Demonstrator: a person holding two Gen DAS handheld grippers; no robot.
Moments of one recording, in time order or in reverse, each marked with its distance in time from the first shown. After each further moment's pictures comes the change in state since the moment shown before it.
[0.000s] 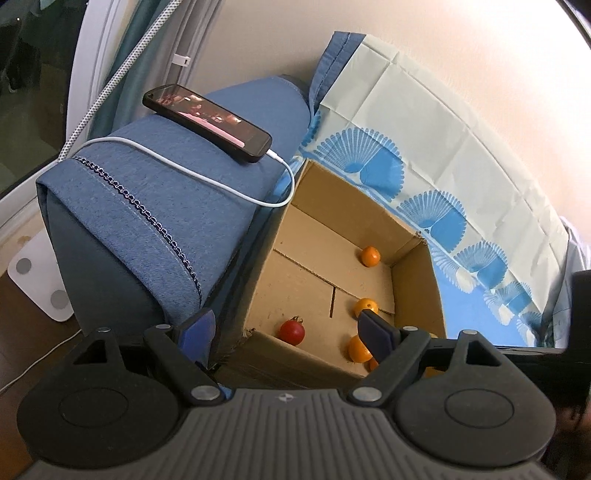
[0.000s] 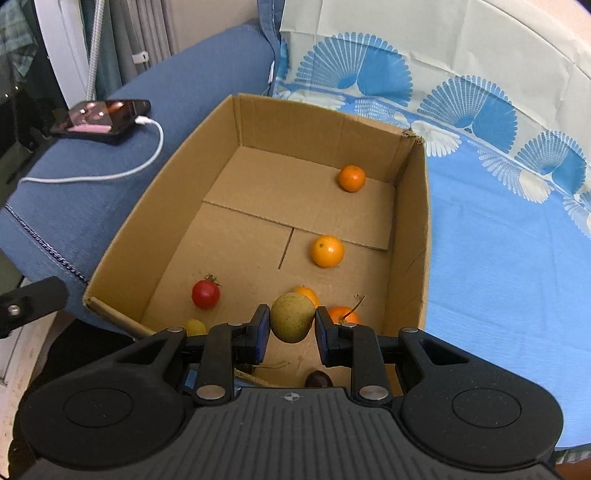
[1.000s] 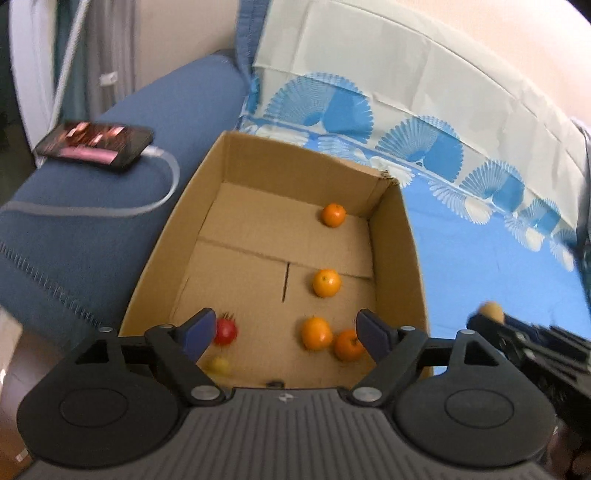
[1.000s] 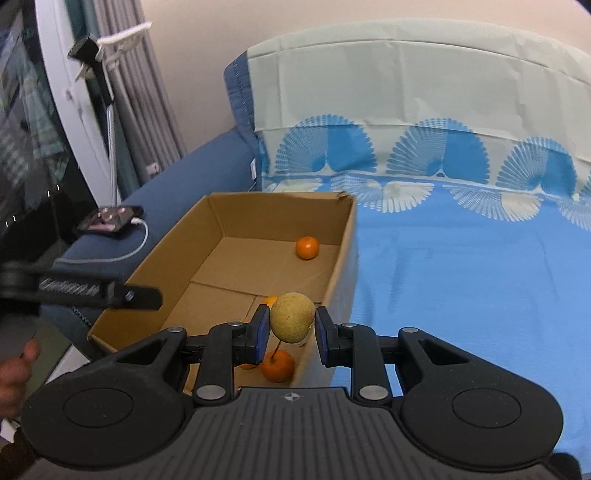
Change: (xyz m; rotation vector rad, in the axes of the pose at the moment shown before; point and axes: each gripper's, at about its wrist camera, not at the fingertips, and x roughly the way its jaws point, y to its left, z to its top) left arm 0.052 -0.132 -0.006 0.245 0.124 0.140; right arm -0.058 -0.138 -0.044 0.101 -0.330 0.192
